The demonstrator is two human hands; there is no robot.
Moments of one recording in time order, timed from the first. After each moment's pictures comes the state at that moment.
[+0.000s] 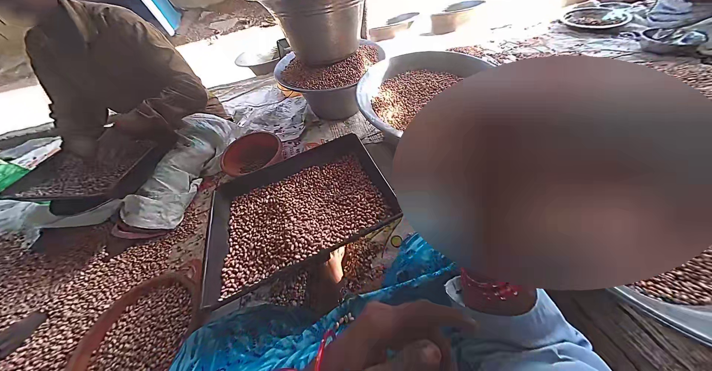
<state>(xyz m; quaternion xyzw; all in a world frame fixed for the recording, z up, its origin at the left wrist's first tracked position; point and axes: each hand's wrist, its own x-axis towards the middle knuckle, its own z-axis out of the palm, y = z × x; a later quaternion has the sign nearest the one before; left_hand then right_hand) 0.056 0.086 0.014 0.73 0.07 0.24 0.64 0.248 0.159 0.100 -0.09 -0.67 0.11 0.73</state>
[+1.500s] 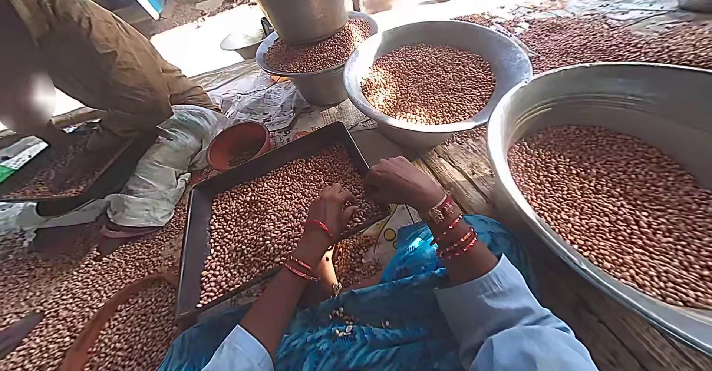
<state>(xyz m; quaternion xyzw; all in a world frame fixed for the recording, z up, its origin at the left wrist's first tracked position) 0.093 0.246 -0.053 0.83 0.53 0.00 0.17 0.284 0.243 -0.010 -0.50 -0.85 0.19 0.03</state>
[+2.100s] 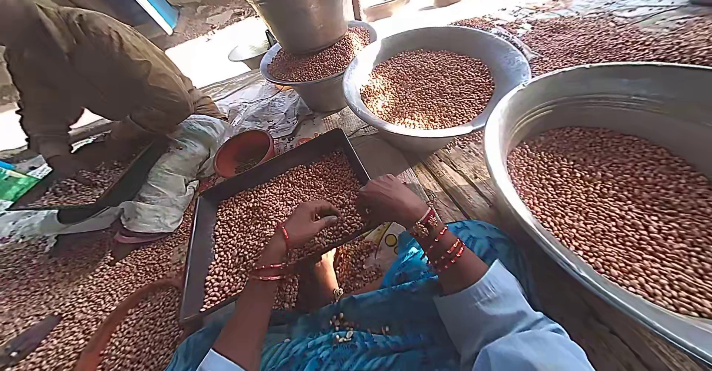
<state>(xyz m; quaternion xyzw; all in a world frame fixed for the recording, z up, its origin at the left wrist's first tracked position) 0.035 0.260 -0.044 0.81 0.44 0.06 0.38 0.270 0.234 -0.013 -0.46 -0.86 0.22 -0.01</state>
